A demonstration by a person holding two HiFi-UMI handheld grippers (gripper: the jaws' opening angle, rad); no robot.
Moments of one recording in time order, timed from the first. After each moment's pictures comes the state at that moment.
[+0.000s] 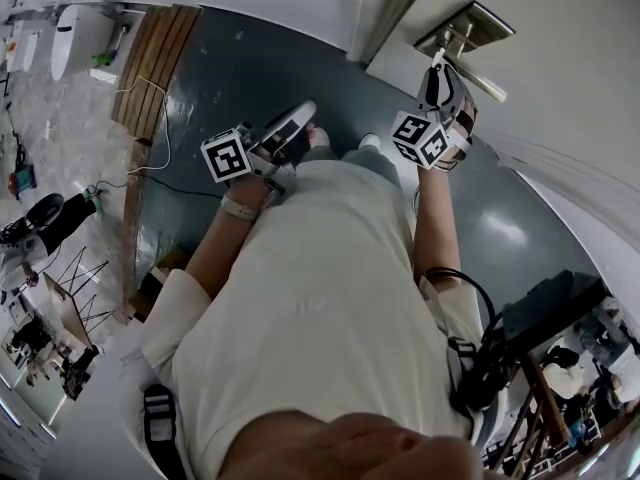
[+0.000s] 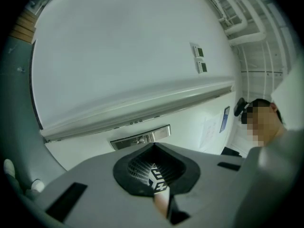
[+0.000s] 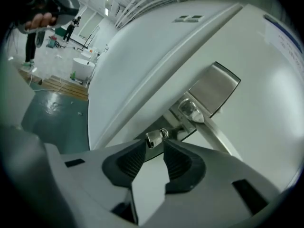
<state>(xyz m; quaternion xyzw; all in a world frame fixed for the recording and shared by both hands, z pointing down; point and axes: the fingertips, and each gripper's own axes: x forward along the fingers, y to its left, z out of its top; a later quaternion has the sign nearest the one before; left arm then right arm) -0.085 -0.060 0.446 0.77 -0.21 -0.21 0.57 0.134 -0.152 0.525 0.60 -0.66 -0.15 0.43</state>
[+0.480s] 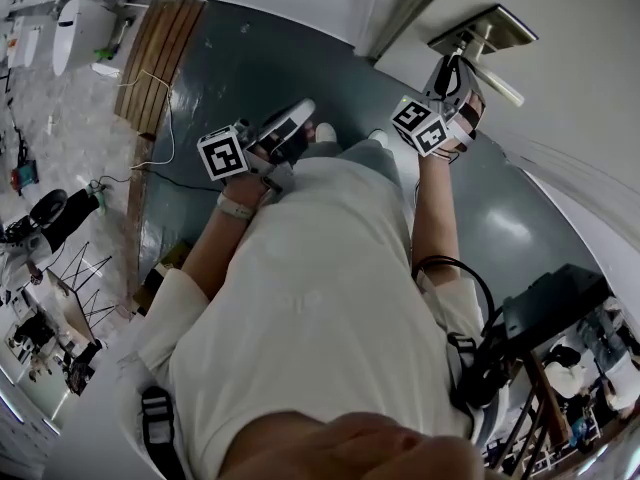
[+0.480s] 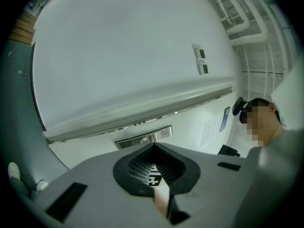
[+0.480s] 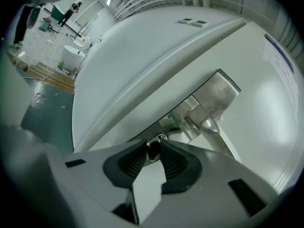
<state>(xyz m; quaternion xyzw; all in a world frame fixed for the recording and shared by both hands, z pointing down) -0.088 -0.056 0.438 0.79 -0.20 -0.18 0.55 0.153 -0.165 0.509 0.65 -0.59 -0.20 0.43</state>
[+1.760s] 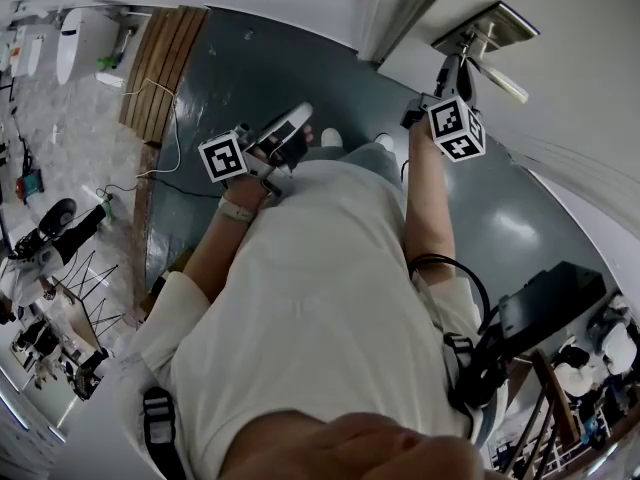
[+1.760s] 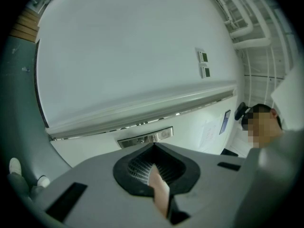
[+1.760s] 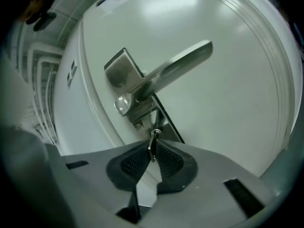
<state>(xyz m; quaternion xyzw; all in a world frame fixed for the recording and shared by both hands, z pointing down) -0.081 -0.053 0.445 0.76 -0.20 -0.19 0.58 0.193 -0.167 0.503 0.72 -0.64 0.25 -0.12</state>
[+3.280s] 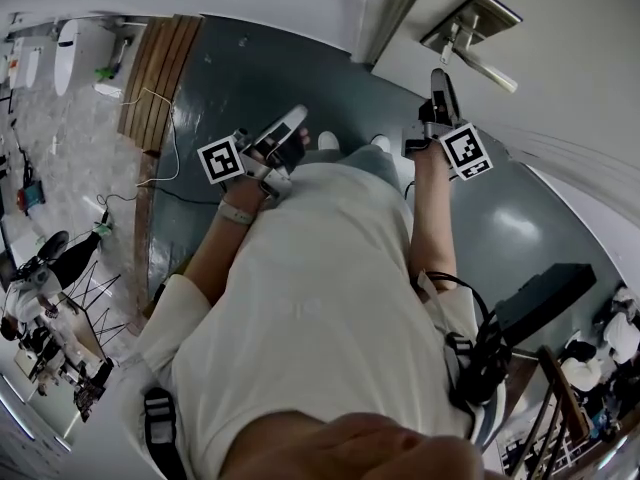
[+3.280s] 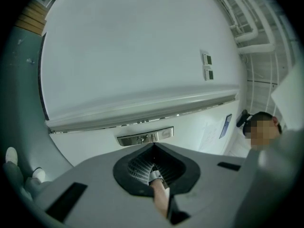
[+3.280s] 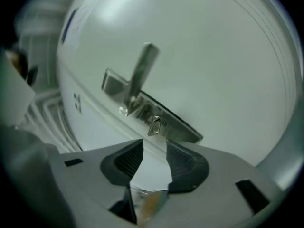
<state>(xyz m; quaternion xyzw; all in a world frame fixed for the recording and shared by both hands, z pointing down) -0.077 -0.055 0.452 0.74 -0.19 -0.20 0.61 0.178 -0.129 0.512 0.58 -0.66 0.40 -0.25</state>
